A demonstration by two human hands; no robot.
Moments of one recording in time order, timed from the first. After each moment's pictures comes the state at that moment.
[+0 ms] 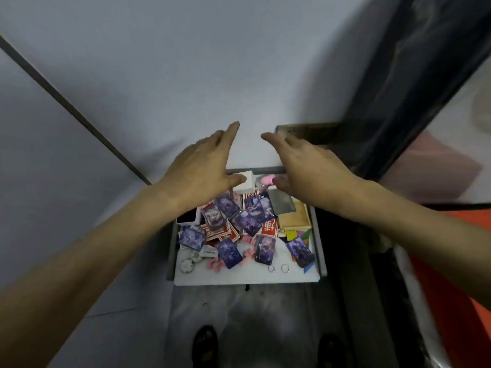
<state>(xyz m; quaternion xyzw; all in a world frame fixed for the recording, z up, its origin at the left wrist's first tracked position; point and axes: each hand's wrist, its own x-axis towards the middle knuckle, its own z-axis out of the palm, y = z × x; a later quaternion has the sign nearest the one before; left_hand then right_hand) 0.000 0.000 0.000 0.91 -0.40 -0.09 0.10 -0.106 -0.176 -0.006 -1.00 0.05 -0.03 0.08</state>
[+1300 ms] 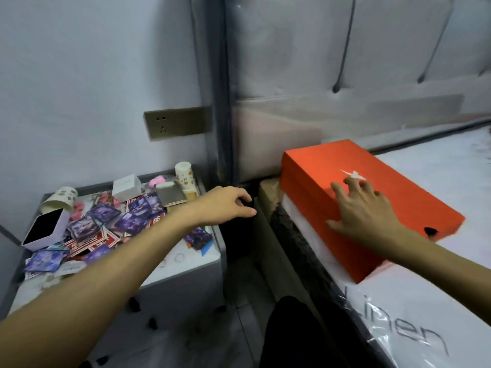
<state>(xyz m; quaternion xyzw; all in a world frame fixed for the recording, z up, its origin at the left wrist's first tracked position) -0.243 -0.143 -0.196 0.77 -0.57 -0.24 0.17 -0.493 -0.298 -0.200 -0.90 0.39 -0.01 -0.16</state>
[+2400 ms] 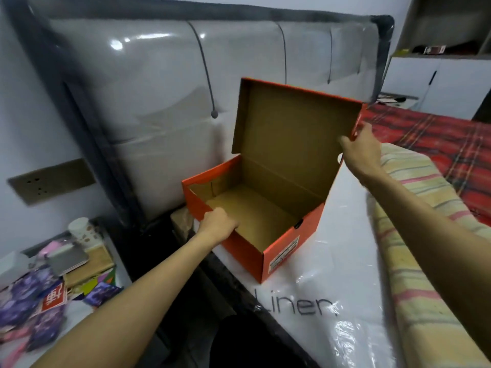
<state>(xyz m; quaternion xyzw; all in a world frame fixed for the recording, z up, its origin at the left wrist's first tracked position) -0.407 -0.292 -0.223 0.79 -0.51 -0.24 0.23 -0.681 -0.450 -0.127 -0.61 0.61 -0.48 0.17</state>
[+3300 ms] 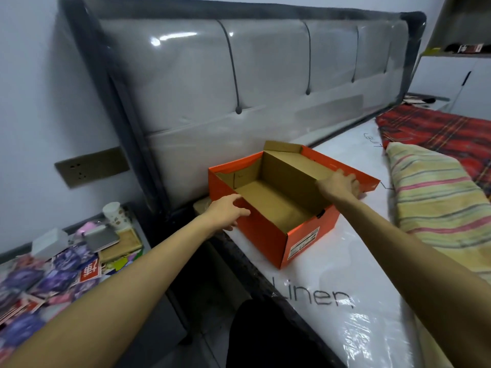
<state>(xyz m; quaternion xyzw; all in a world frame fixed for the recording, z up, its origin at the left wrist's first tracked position) -0.377 -0.258 -0.202 0.75 -0.49 -0.33 0.28 -0.609 -0.408 -0.194 -0.62 0.73 -0.23 0.19</state>
